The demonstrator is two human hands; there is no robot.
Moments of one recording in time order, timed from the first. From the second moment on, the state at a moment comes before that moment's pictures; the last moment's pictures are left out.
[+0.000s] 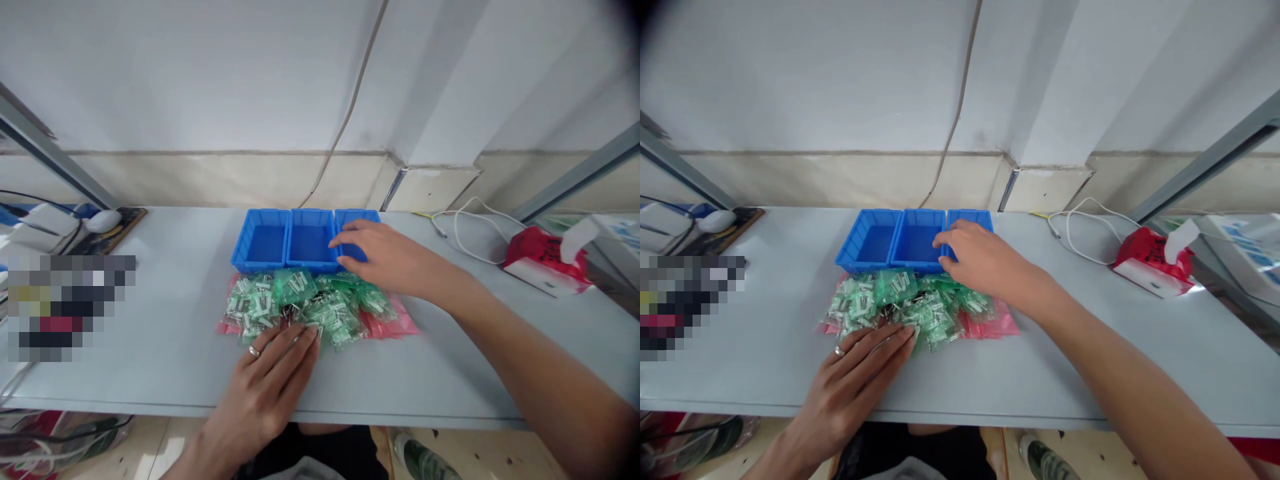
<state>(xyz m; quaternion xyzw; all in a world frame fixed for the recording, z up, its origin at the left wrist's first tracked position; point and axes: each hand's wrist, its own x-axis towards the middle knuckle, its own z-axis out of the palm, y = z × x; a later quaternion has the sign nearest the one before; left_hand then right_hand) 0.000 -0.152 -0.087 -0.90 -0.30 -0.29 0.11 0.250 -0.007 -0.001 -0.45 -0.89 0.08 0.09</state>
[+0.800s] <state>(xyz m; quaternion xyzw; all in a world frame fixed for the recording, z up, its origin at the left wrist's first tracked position) -0.007 -0.133 -0.065 -0.86 -0.36 -0.35 0.13 0.242 -0.004 -0.023 -0.43 -0.89 0.11 0.11</state>
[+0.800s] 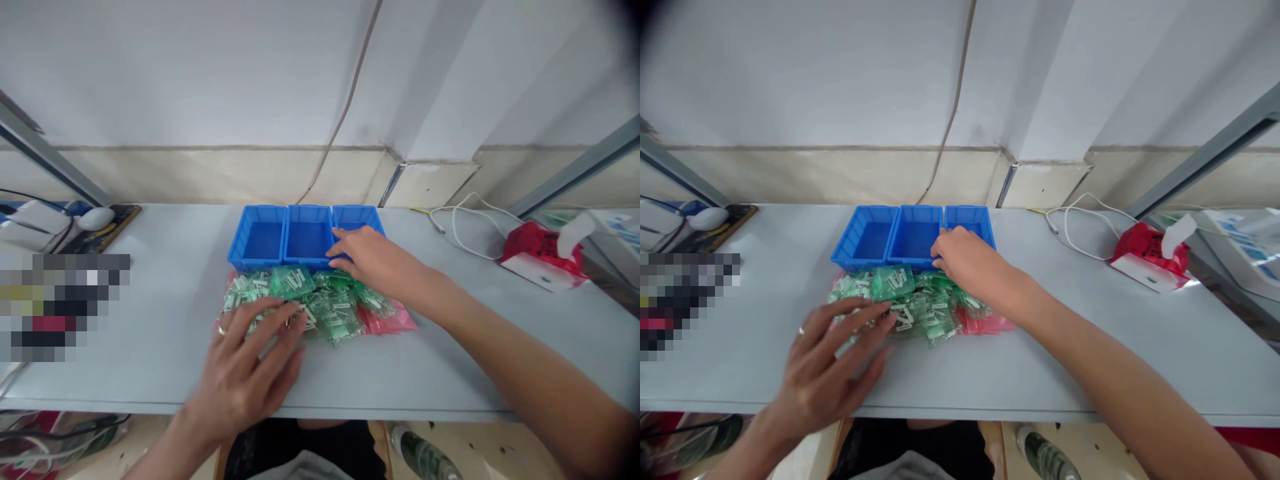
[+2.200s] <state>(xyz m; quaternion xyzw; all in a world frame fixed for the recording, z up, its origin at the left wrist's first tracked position) -0.077 0.011 -0.032 -0.88 -0.28 -0.31 0.23 0.287 0.000 -0.067 -0.39 -0.82 -0.08 0.42</state>
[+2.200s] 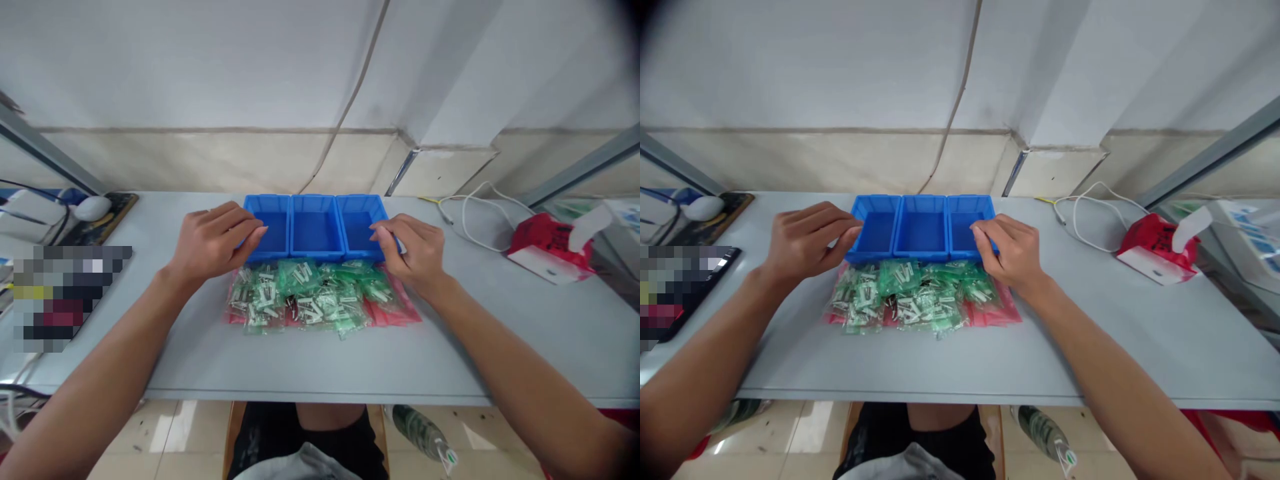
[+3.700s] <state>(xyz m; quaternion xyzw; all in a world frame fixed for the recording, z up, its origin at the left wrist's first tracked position) -0.055 -0.012 -0.035 -0.86 -0.27 -0.31 0.29 0.247 -0.041 -0.051 -0.29 -0.81 -0.12 0.49</state>
